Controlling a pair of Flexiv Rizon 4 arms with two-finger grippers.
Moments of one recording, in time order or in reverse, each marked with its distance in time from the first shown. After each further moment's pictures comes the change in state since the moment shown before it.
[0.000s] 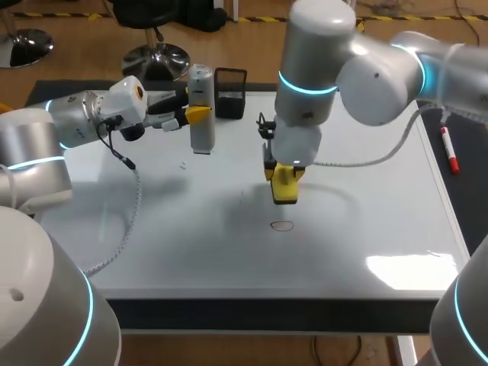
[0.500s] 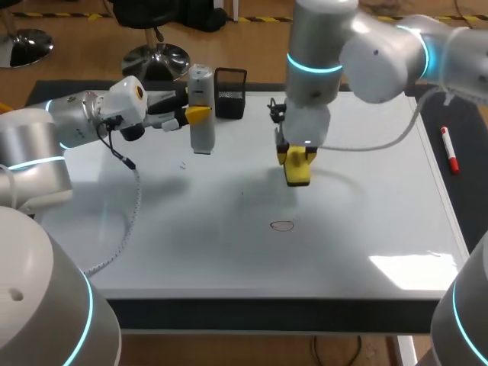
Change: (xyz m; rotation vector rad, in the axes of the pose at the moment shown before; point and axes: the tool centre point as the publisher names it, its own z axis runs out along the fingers) left arm 0.000 0.000 0.000 0.000 0.000 0.000; right arm 0.030 -0.047 -0.006 -0.013 0.046 0.004
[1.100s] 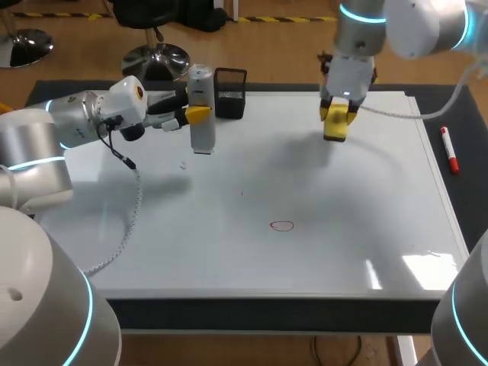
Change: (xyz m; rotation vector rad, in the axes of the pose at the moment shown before) left arm 0.000 0.000 0.000 0.000 0.000 0.000; right arm 0.104 -0.108 -0.025 -0.016 -0.016 0.212
